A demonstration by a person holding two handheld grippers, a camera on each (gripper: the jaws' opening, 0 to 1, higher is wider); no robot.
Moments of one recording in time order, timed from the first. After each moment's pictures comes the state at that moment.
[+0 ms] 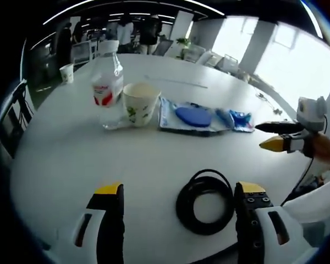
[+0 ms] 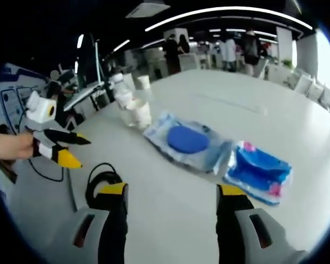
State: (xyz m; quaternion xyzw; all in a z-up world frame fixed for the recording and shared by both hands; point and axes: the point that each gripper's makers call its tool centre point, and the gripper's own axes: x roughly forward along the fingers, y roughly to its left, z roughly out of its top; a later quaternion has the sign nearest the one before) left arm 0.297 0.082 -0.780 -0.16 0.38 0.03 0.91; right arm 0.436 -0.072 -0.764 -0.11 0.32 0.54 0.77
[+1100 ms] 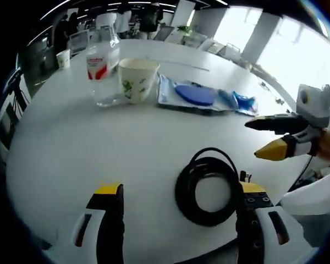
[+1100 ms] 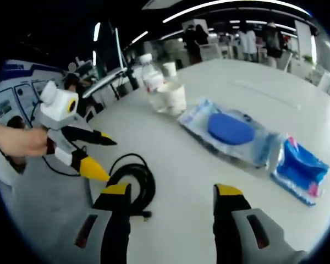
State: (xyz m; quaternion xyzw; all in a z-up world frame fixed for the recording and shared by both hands) left arm 0.287 0.069 -0.814 -0.17 0.43 0.03 0.89; right arm 0.376 -0.033 -0.790 -0.12 0.35 0.61 0.70
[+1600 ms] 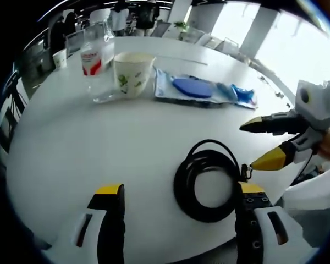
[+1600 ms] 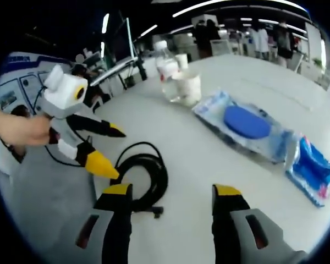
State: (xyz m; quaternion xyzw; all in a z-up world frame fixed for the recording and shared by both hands) left arm 0.283 0.061 -0.822 -0.15 0.44 0.02 0.88; right arm 0.351 -0.029 -0.809 -0.15 0.36 0.63 0.68
